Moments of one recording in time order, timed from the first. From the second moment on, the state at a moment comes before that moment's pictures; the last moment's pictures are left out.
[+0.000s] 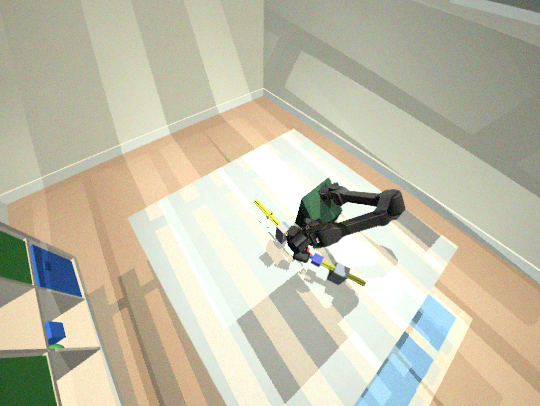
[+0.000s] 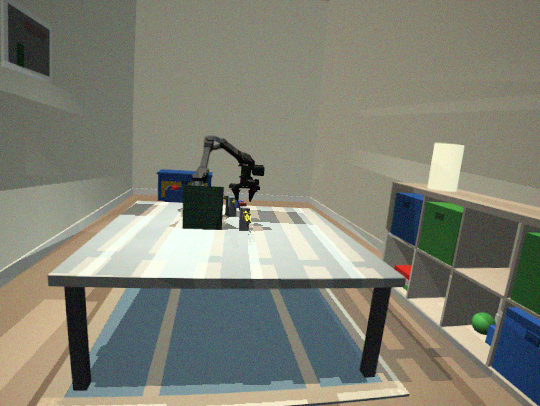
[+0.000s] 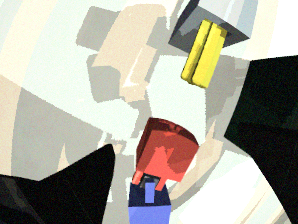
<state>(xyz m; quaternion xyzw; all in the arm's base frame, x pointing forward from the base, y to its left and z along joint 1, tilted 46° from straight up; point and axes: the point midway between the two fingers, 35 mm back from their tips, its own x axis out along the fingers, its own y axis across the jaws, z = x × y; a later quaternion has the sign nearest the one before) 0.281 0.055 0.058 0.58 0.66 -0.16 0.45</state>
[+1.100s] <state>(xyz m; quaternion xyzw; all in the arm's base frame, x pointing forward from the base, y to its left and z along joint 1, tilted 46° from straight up) 0.266 -0.006 0.124 0.33 0.63 0.21 0.67</state>
